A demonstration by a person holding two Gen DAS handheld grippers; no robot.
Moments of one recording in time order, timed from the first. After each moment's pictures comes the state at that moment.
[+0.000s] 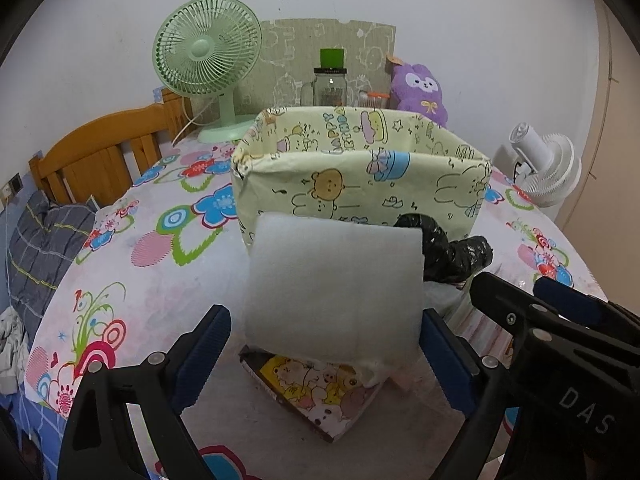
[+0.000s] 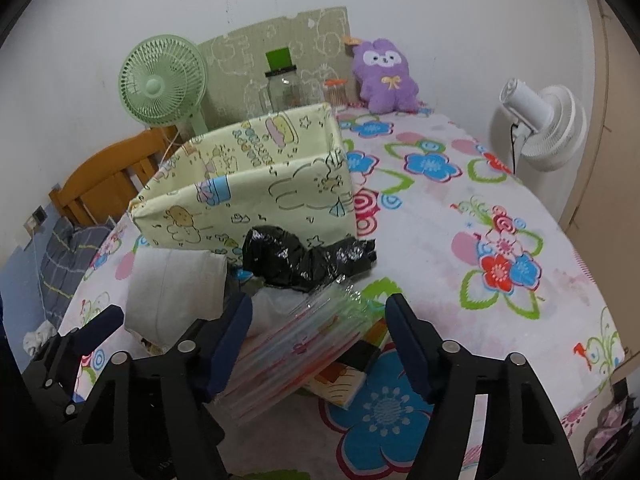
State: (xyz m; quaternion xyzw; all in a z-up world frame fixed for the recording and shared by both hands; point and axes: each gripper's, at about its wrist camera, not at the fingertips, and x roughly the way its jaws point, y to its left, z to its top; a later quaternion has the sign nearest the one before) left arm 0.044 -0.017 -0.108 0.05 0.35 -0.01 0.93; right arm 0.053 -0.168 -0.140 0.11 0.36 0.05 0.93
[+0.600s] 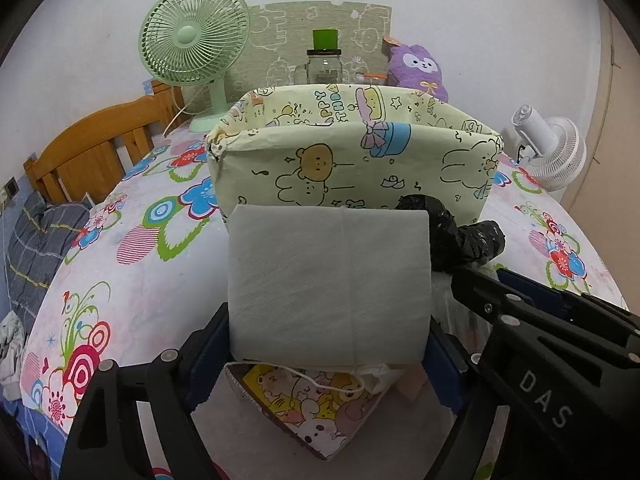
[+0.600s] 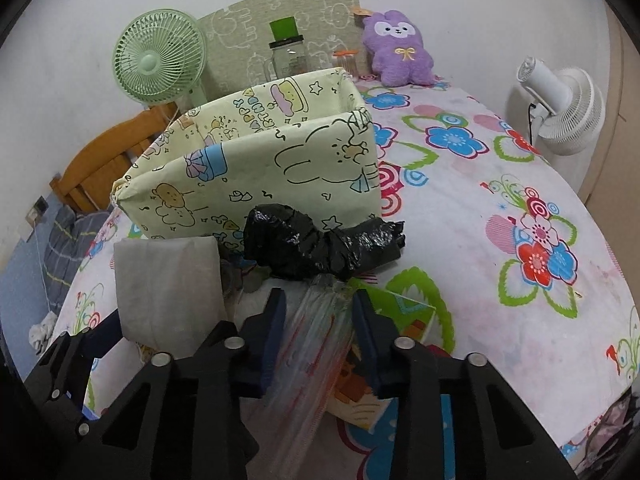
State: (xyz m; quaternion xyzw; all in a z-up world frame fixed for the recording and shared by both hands) left arm 0.061 -0.022 -0.121 0.06 0.37 -0.01 0.93; right arm 0.078 -0.154 -0.157 0.11 0.39 0.07 0.91
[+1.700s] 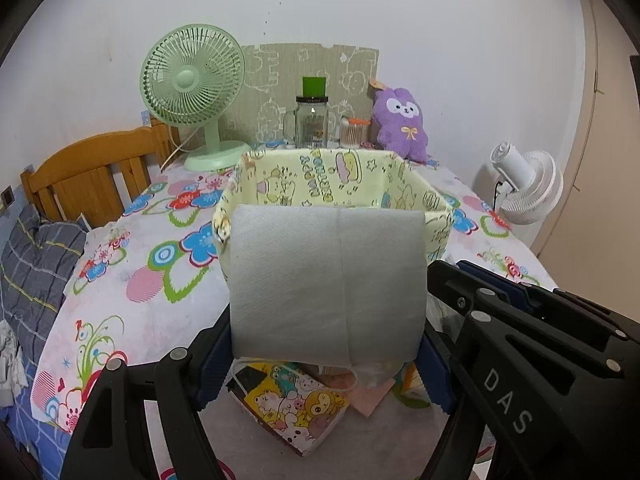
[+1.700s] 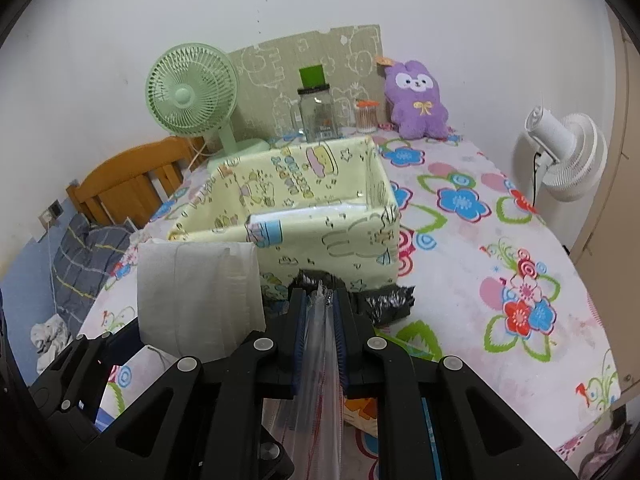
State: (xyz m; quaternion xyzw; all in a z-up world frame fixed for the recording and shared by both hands) left arm 0.044 -0.031 -0.069 0.03 0.33 -0.05 0.94; right arm 0.062 -0.149 -0.098 0.09 0.32 0.09 0.94
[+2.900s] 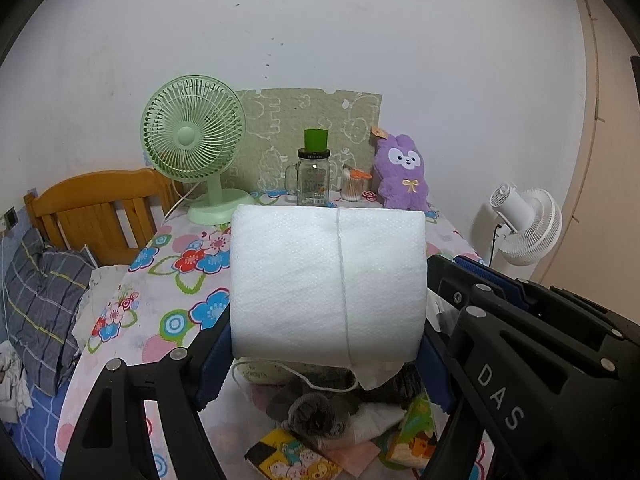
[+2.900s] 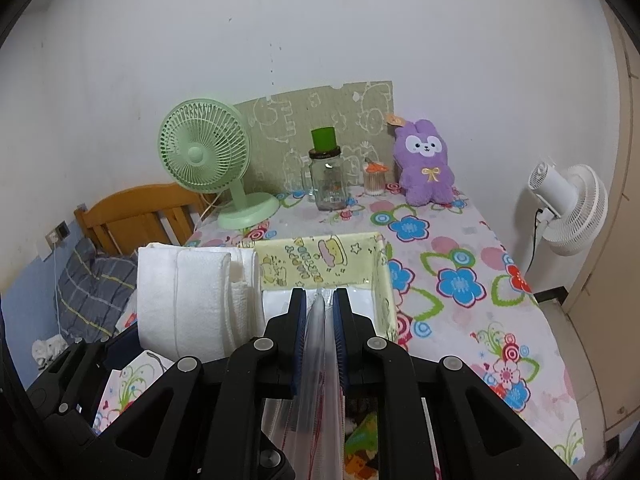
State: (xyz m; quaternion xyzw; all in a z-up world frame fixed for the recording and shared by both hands) left arm 0.073 -0.035 -0.005 0.02 0.28 -0.04 0.96; right arm 0.090 -0.153 -0.025 0.08 0.27 0.09 0.96
